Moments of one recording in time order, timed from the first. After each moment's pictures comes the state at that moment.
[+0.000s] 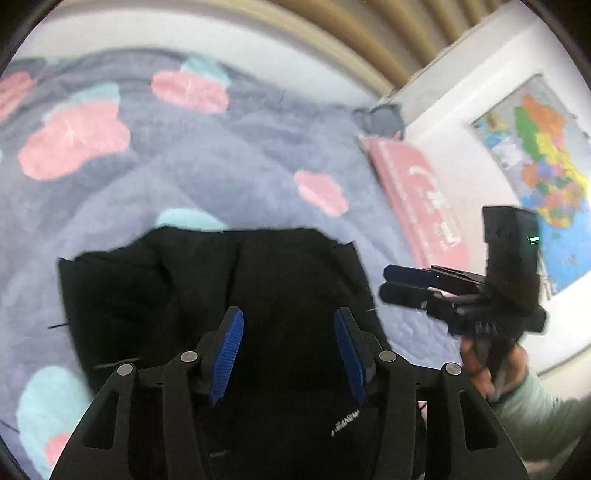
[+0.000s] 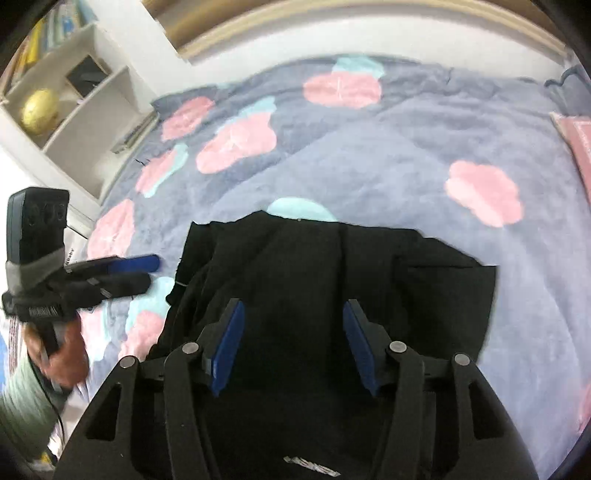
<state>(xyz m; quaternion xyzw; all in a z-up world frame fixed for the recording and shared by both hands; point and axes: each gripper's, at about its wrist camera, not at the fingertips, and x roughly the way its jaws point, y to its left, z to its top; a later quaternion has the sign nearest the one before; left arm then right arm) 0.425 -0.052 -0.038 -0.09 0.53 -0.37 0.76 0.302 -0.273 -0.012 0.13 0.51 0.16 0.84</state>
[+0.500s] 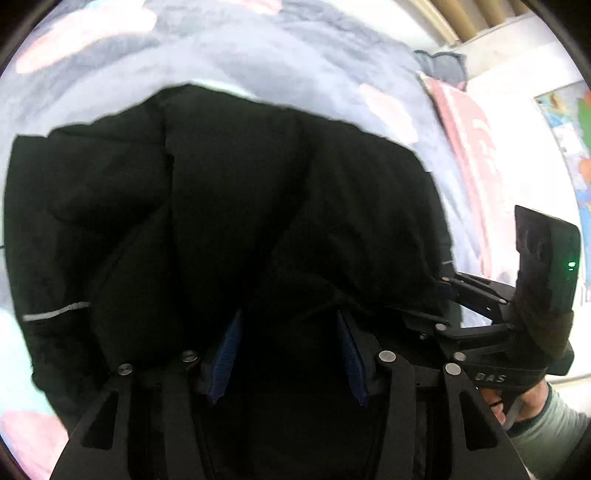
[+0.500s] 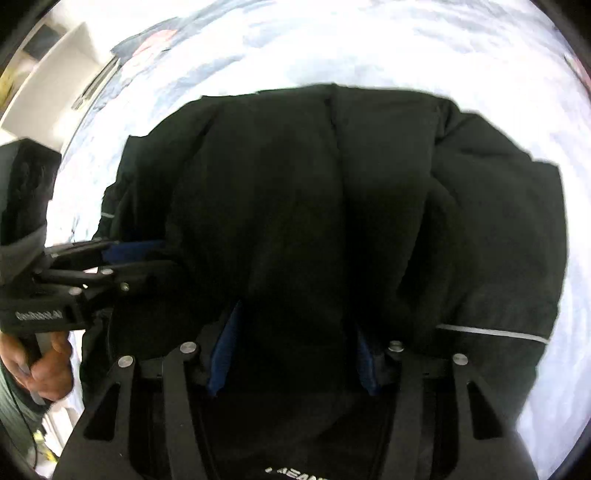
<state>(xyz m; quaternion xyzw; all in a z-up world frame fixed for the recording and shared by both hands) 0.402 -0.073 -0.138 -0.07 0.62 -0.31 0.72 0.291 -0.239 -0.124 0.11 0.60 0.14 0.78</state>
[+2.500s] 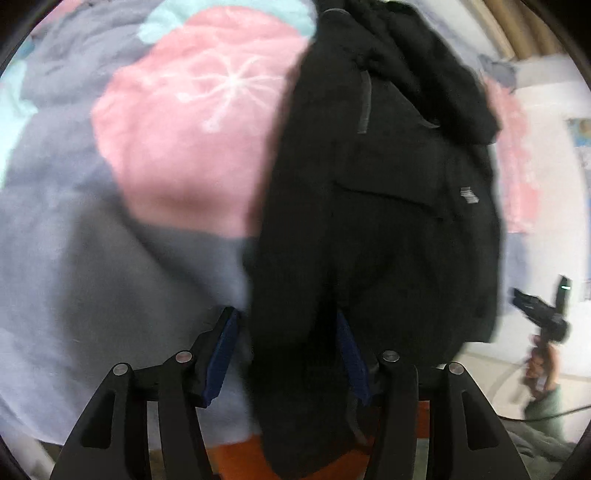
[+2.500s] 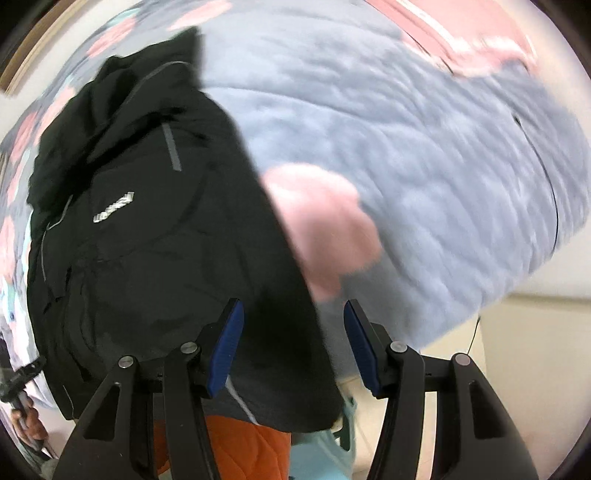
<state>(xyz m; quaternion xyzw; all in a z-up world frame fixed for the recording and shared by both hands) 0.138 0.163 -0.168 -0.11 0.70 -0.19 0.68 -0.076 -0.404 -0.112 0.25 0.63 -0.15 0.72</state>
